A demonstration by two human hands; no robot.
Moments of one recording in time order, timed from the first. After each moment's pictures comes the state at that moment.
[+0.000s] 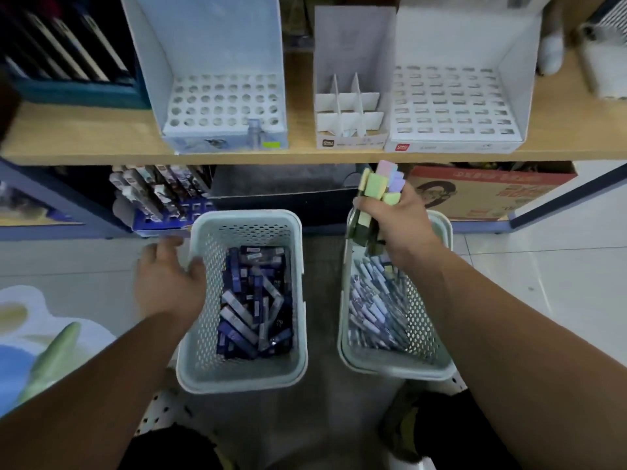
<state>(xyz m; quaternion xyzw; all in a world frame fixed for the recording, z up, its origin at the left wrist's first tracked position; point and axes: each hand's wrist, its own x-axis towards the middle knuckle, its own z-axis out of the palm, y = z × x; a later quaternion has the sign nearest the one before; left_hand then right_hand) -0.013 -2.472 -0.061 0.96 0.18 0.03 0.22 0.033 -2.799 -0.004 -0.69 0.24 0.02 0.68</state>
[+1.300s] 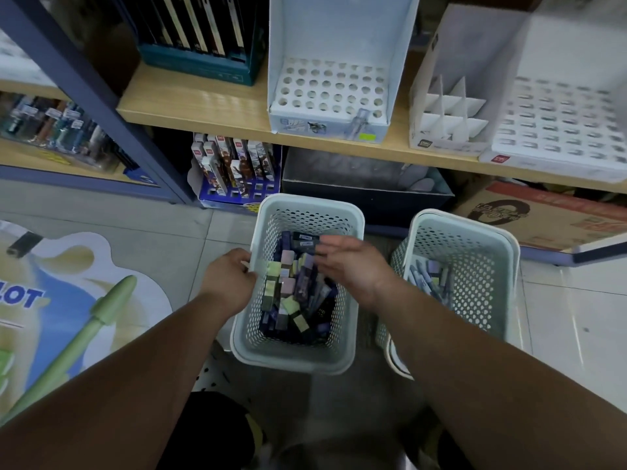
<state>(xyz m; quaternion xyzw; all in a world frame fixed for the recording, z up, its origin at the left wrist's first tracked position) -0.036 -2.434 -0.083 0.89 0.22 -0.19 0.35 0.000 -2.663 -0.051 -0.58 0.26 0.30 0.71</state>
